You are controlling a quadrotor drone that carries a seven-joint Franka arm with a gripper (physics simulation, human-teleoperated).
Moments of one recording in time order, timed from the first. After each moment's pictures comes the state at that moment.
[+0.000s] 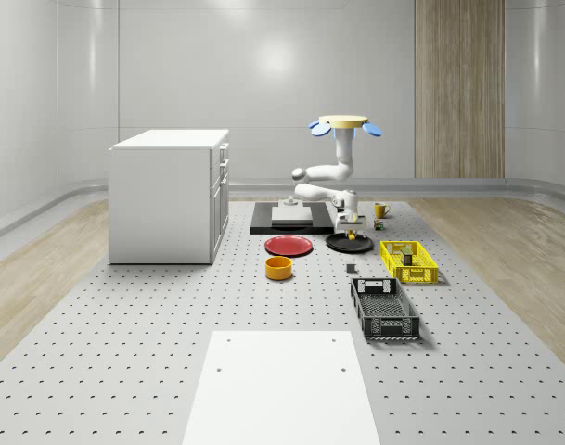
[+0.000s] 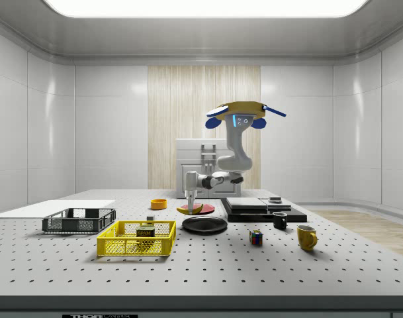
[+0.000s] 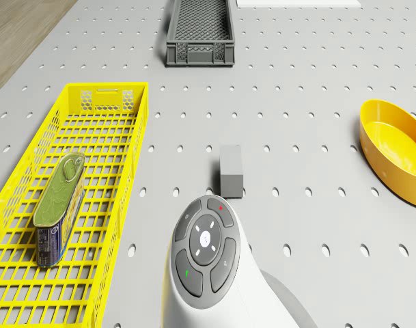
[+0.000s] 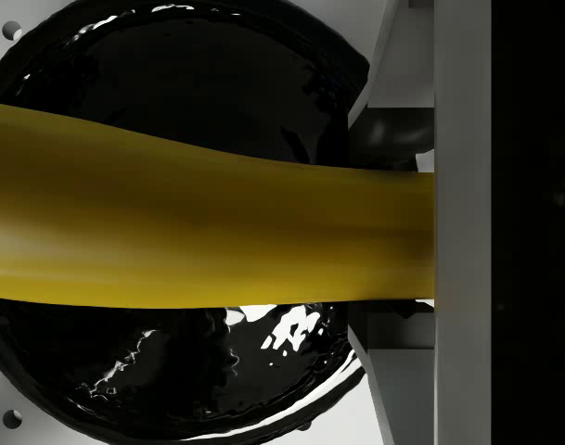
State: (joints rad) arm -1.15 -1.40 1.07 -2.80 -2.10 1.57 1.63
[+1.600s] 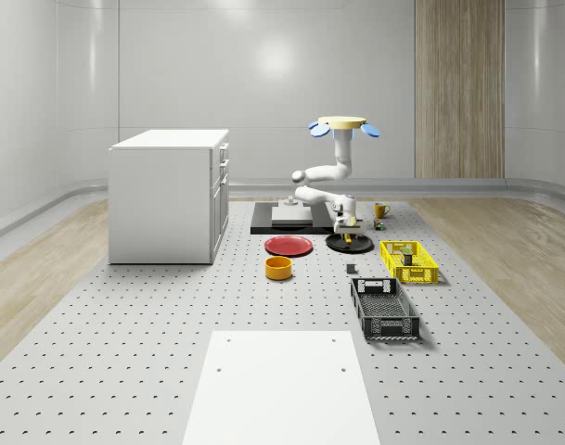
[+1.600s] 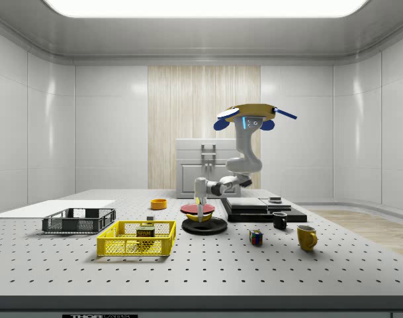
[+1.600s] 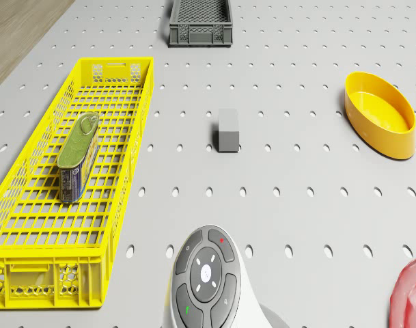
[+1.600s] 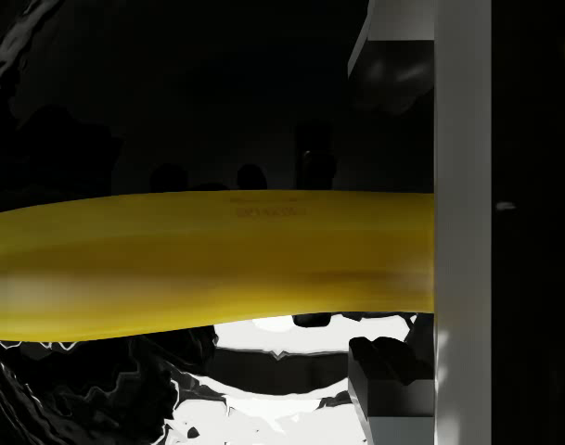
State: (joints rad) arm -1.16 -1.38 0.98 -2.75 -2.19 1.60 1.62
